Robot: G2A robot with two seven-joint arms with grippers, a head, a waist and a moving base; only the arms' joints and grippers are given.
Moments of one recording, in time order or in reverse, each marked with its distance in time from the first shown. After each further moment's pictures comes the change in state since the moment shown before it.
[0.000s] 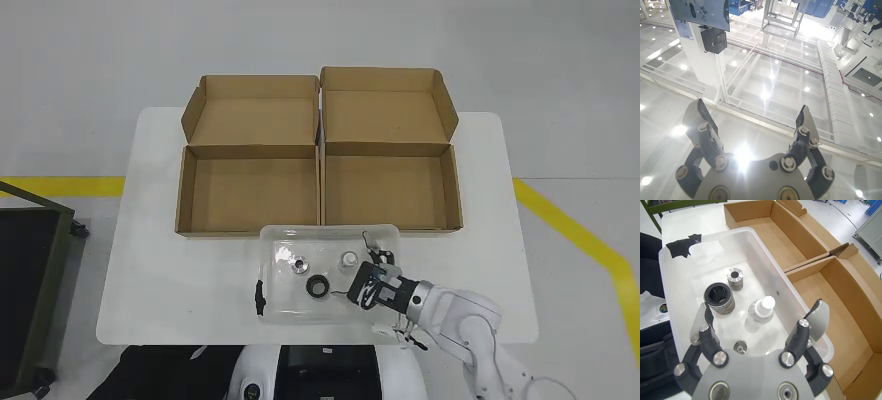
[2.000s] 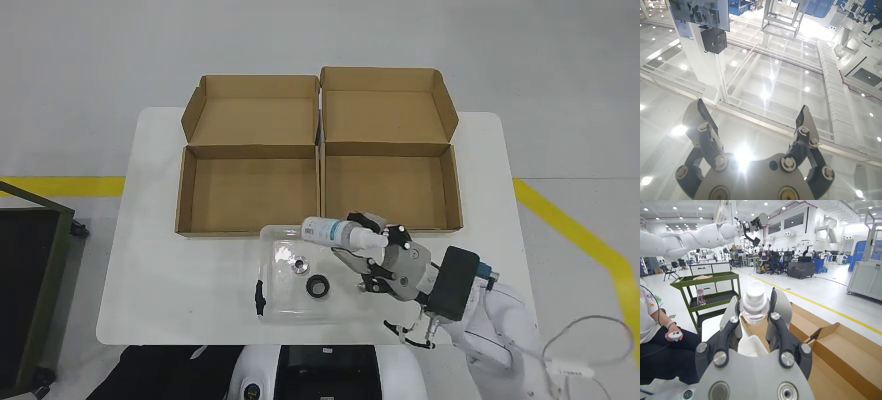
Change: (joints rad) left arm 0.000 0.000 0.000 0.000 0.000 0.000 0.000; right arm 0.050 0.029 0.019 -0.192 0.492 0.037 -0.333
